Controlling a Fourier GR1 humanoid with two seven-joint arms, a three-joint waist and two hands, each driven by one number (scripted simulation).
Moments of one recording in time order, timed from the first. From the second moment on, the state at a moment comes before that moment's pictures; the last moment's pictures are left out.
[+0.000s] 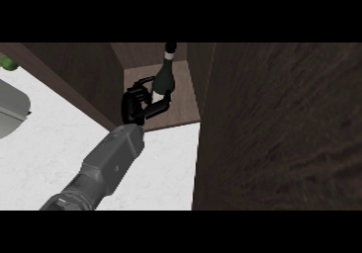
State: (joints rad) left arm -0.91 0.01 -0.18 -0.15 0.77 0.36 -0.77; right arm -0.62 -0.14 0.03 -2.39 -0.21 -0.07 0.90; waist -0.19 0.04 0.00
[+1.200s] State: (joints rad) left arm -1.13 0.00 -0.20 -0.10 0.83 0.49 -0.62; right arm -0.56 -0.15 -0.03 -2.38 -0.24 -0.04 0.85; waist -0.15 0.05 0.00
